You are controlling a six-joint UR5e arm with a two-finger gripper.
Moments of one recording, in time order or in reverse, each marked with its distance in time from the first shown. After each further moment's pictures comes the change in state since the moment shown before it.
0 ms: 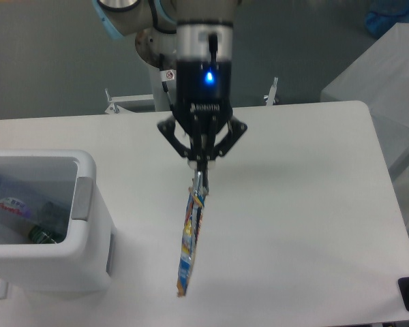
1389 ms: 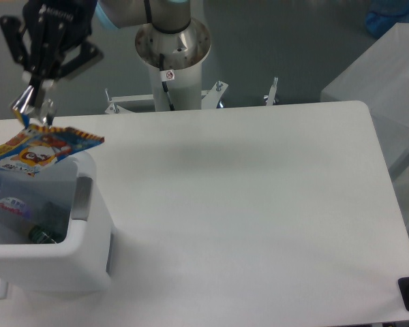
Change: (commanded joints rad) arm -0.273 0.008 -0.055 0.002 -0.117 0.222
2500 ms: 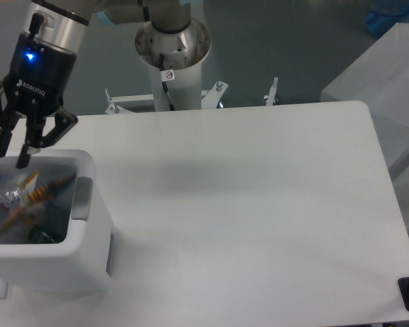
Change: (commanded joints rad) arm -0.048 -0.068 -0.002 0.011 0.049 0.005
